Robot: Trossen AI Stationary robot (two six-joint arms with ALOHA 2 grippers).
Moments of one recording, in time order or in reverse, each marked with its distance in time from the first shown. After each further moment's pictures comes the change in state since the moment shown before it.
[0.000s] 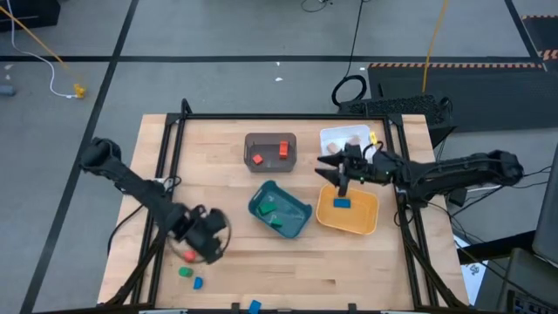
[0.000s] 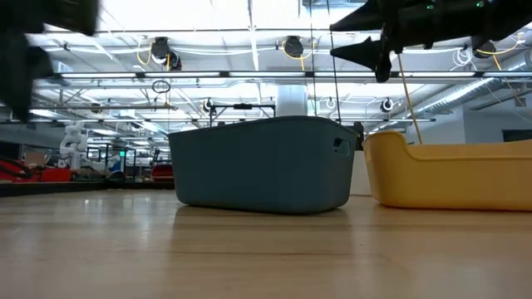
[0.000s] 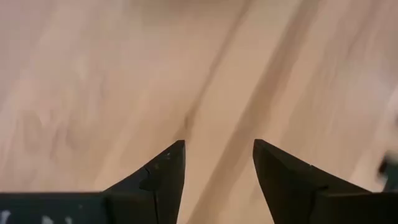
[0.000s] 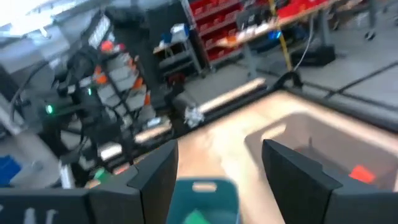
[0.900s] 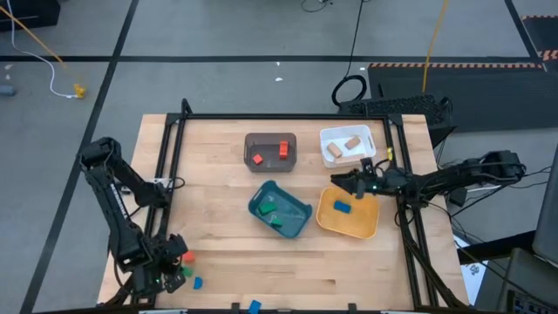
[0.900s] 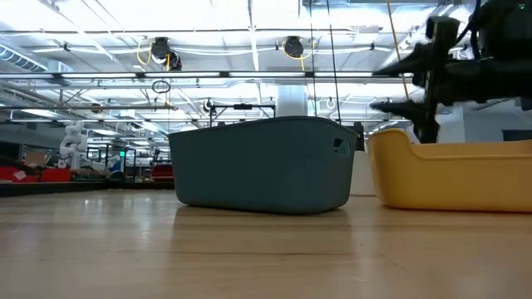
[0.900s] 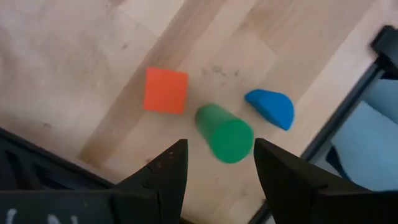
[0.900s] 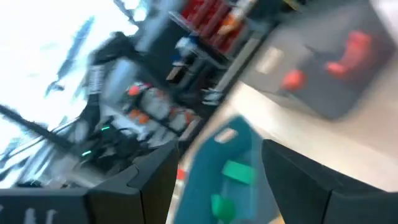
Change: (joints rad) left arm -0.525 0.001 0.000 -0.073 0.030 -0.706; right arm 0.044 -0.012 -0.425 0.460 0.006 0.529
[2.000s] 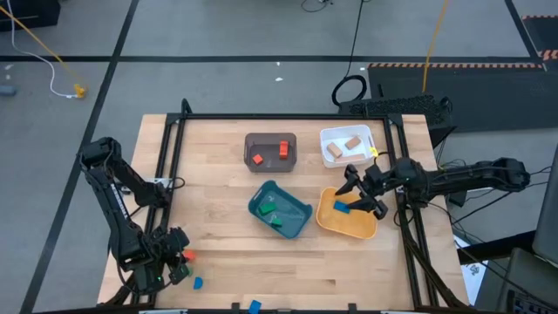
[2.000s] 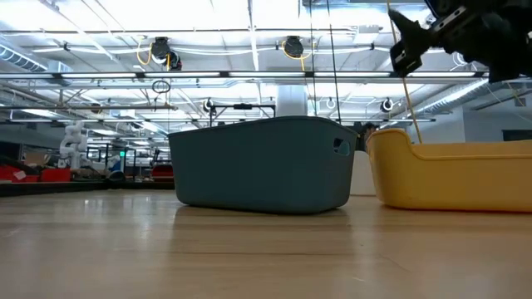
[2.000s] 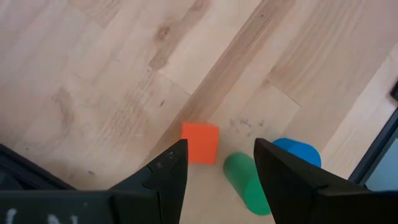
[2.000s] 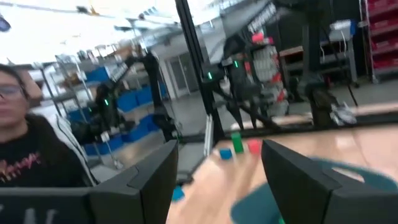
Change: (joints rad) left arm -0.001 0.000 0.000 -0.112 -0.149 0.009; right arm -0.068 -0.180 0.120 -0.110 -0.653 -0.567
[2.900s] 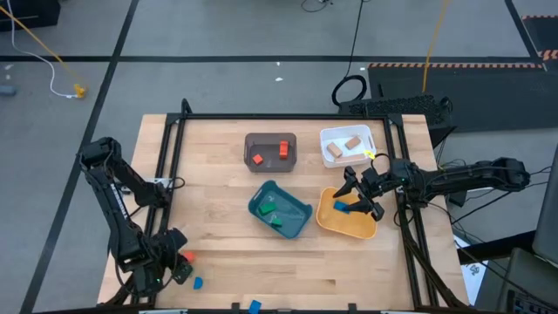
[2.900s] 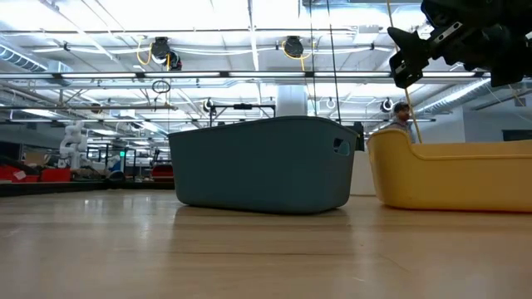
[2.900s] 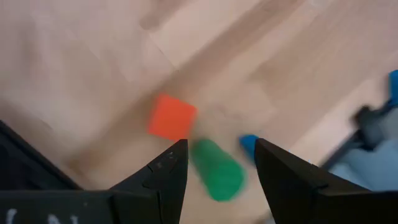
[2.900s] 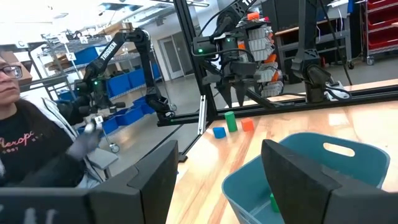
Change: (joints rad) left arm 0.000 0.000 0.000 0.076 0.029 -0.272; right arm 0.000 0.006 0.000 -0.096 -0.005 -0.046
